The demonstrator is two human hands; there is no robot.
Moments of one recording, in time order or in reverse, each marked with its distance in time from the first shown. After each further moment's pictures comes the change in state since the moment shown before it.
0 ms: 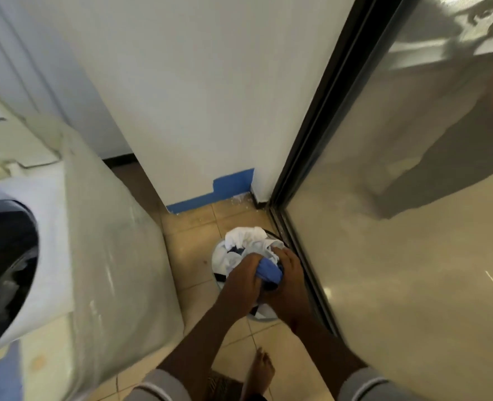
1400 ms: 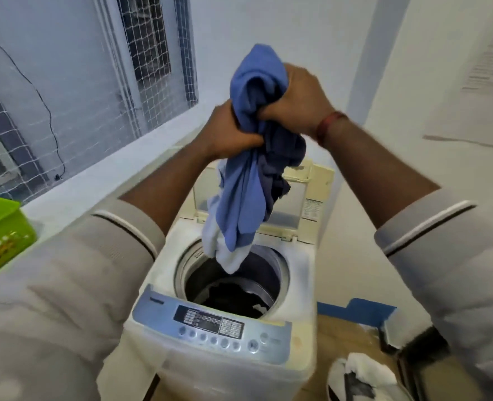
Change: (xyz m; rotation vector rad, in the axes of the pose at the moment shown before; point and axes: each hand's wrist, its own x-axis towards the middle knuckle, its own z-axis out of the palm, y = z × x) left_hand -0.290 0.159 -0.625 0.281 0.890 0.326; right_hand -0.096 -0.746 0.012 0.029 -0.185 -1.134
